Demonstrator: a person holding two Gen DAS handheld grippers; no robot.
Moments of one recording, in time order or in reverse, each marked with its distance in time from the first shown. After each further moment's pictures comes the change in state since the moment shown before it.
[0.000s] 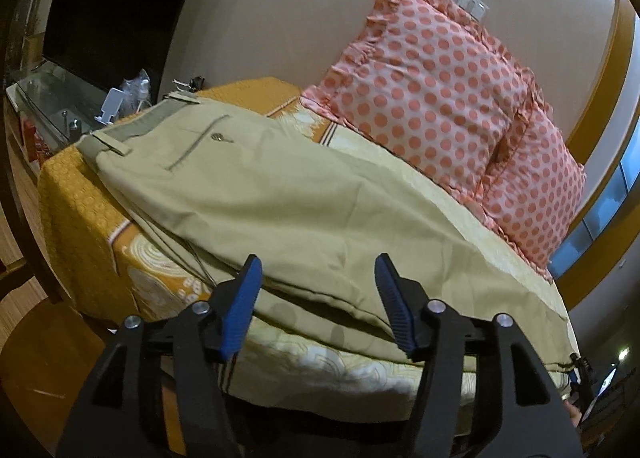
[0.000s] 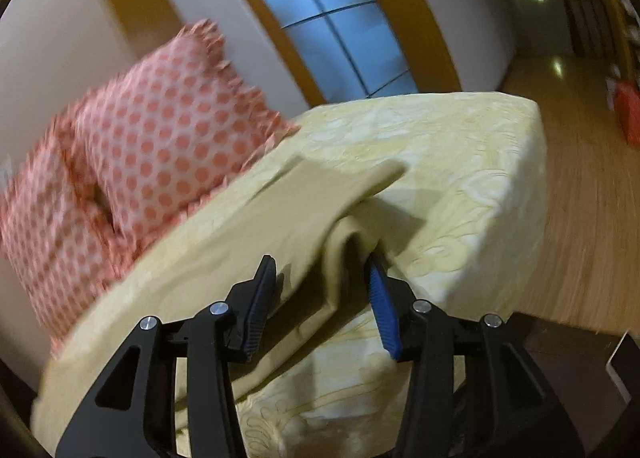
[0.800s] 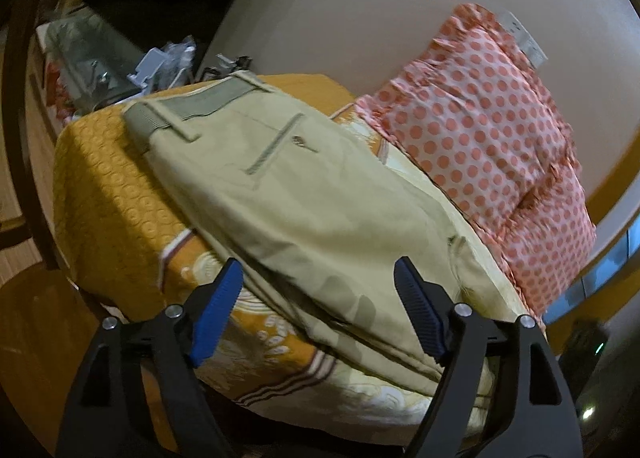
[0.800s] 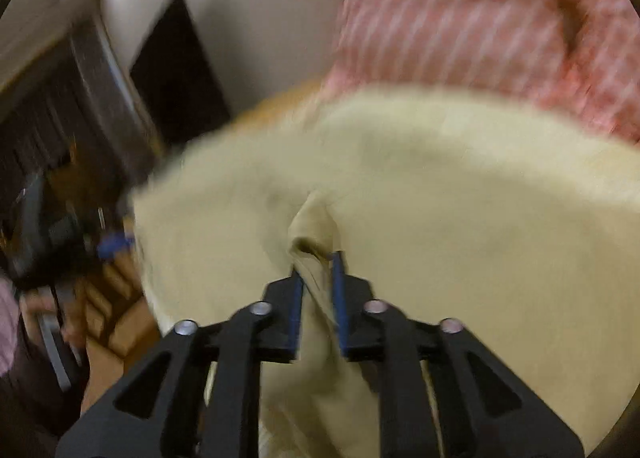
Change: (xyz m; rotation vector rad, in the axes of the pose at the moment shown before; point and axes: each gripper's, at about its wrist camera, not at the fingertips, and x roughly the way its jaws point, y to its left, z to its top) left arm 0.019 0.072 0.015 -0.219 0.010 0.017; right arm -0.062 0.398 -0.251 -0.834 0.625 0.870
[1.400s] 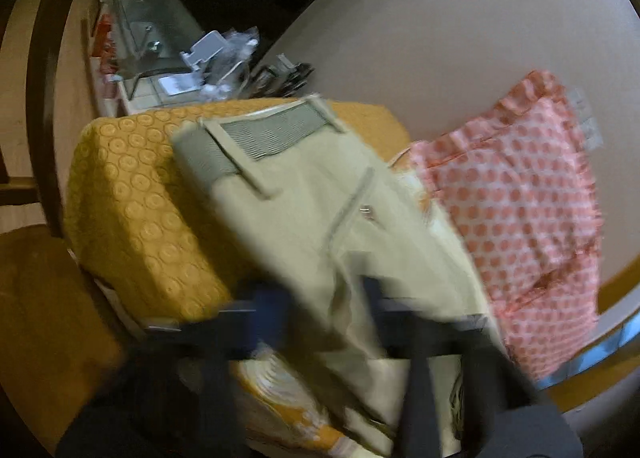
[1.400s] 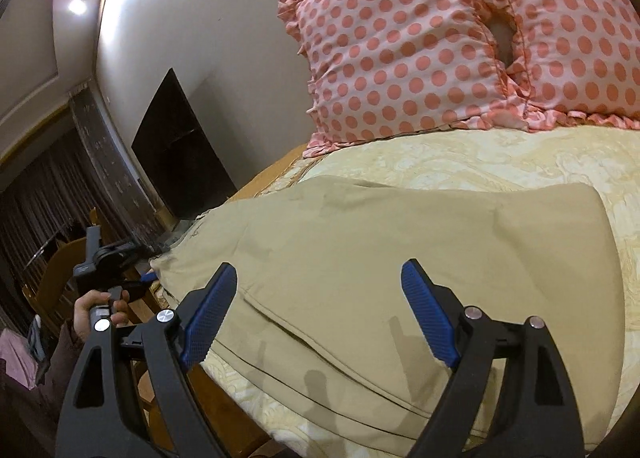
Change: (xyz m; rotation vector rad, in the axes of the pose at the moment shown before) left arm 0.024 0.037 0.045 -0.219 -0.029 0.090; right arm -0.079 -0.032 -0.021 0.185 -0.338 0.005
